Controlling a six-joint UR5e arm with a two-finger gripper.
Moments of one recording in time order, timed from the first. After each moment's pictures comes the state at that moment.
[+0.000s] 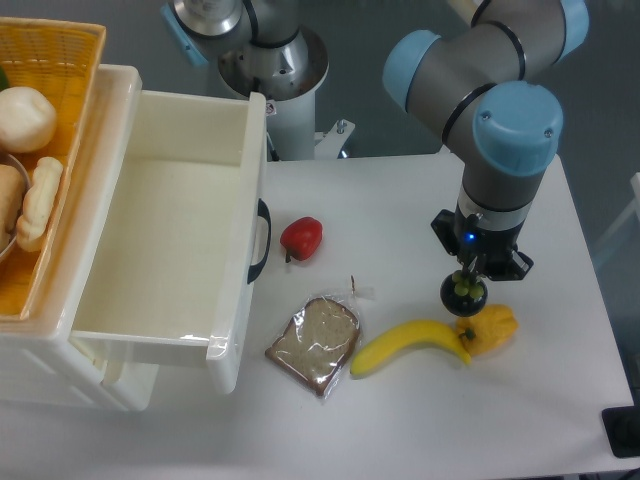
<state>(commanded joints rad) 2.63 -1.98 -1.29 -1.36 1.62 1.31</state>
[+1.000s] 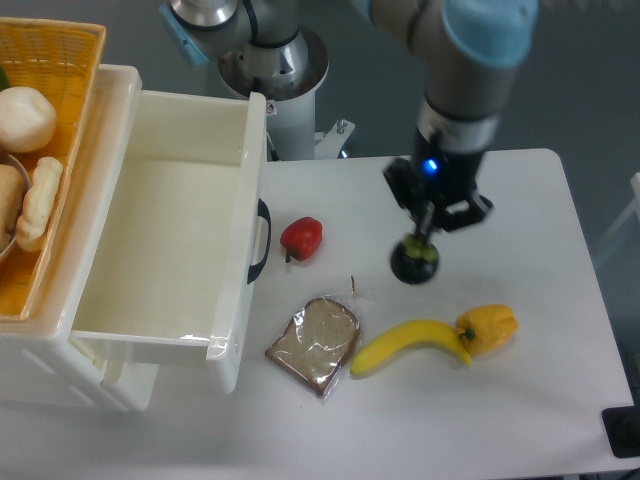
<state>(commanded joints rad) 2.56 -1.66 -1.38 -1.52 1.39 1.08</state>
